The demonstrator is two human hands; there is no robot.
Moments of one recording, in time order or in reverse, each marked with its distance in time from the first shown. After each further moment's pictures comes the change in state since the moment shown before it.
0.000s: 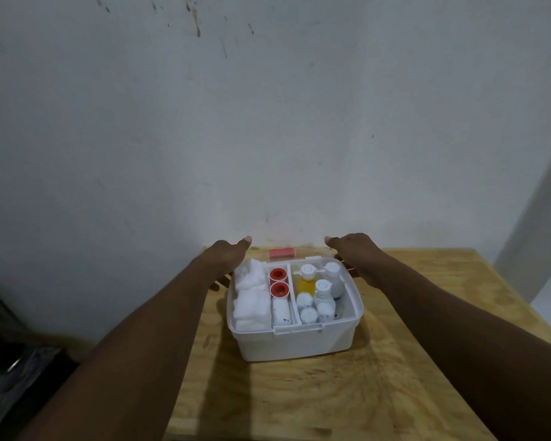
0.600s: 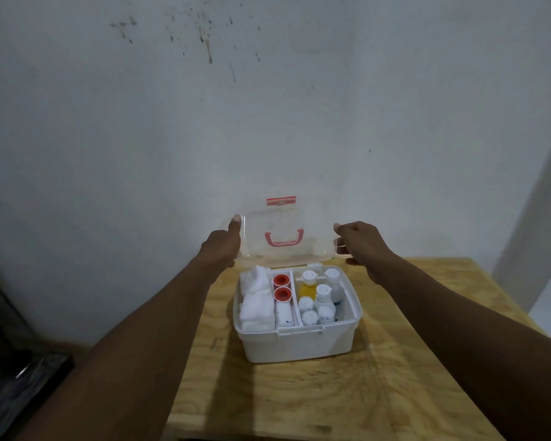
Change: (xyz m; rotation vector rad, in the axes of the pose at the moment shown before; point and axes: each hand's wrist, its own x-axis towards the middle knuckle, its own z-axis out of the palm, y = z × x) left_hand -0.013 0.011 -0.021 -0.262 0.162 0.104; right_hand -0.019 -0.021 -0.015 0.095 0.100 -0.204
